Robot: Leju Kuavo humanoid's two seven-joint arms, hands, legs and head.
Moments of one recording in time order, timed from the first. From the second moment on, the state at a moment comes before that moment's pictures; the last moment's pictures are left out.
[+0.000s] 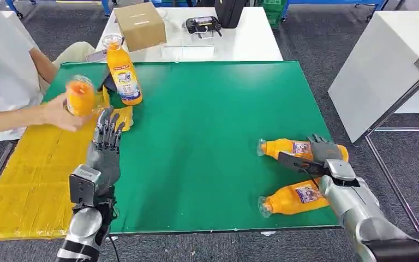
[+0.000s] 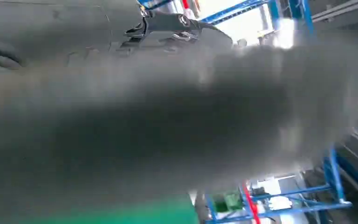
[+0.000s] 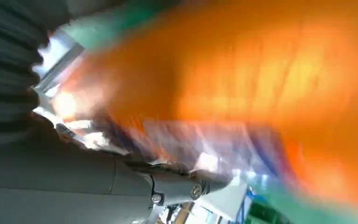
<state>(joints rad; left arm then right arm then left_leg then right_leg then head) -0.14 -0.08 -0.23 -1.50 -0.22 0.20 -0.43 -0.62 -0.28 0.24 -0.48 1.25 -0.01 0.17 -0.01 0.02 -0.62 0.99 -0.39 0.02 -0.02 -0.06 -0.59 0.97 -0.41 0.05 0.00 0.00</state>
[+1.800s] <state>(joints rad) -0.06 -0.09 -0.43 -1.58 -0.39 0.35 -0.41 -0.31 0.20 0.51 -1.20 0.42 -0.15 -0.25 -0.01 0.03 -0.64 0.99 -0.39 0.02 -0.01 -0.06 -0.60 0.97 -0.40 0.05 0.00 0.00</state>
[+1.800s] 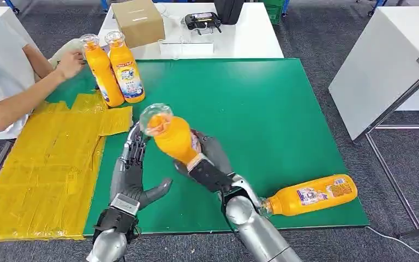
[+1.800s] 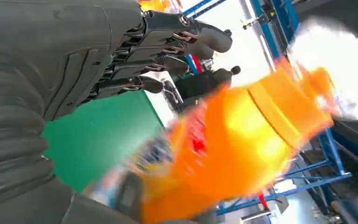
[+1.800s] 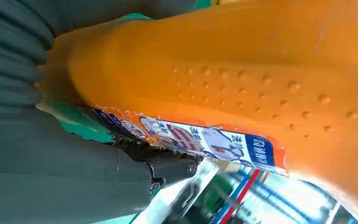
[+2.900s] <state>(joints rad) -0.03 -0.08 -0.36 -1.55 -0.12 0.24 -0.40 -0.33 0.18 0.79 -1.15 0.74 -0.34 -0.23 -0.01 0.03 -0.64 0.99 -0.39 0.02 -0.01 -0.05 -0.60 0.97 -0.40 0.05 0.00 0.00</state>
